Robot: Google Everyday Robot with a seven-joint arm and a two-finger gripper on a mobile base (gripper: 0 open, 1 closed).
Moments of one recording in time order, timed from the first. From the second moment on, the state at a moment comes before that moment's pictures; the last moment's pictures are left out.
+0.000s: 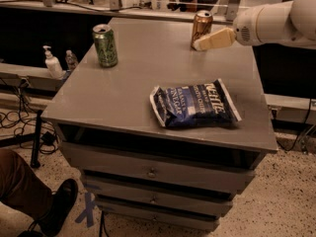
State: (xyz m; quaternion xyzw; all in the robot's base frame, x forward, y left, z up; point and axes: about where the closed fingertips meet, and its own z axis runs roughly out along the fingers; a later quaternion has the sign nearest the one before) arm 0.715 -0.179 0.951 -0.33 0.77 0.11 0.53
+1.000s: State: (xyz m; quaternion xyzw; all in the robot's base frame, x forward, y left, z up) arm 0.829 -0.181 0.897 -0.23 0.77 0.14 0.58
